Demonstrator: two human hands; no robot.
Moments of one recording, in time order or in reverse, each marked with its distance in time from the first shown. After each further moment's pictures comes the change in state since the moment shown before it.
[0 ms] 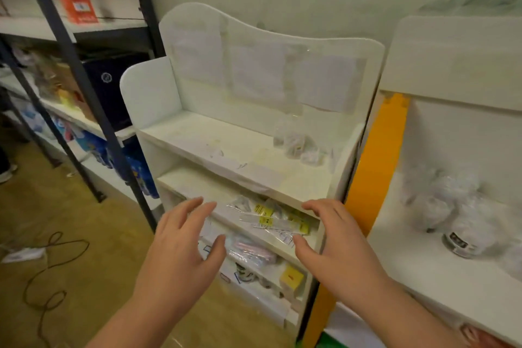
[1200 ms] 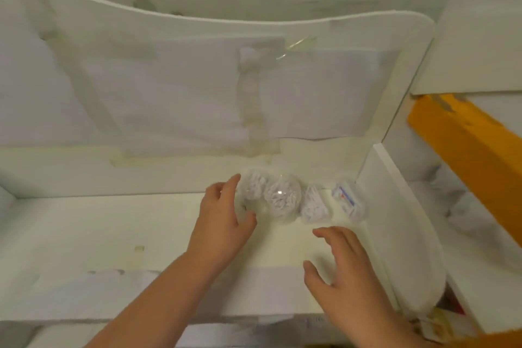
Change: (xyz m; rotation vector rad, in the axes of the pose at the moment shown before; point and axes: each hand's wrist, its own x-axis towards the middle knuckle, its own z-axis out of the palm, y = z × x) left_hand 0.393 -0.054 0.230 -0.395 -0.442 0.376; right_hand 0.213 0.067 0.134 -0.018 0.329 0.642
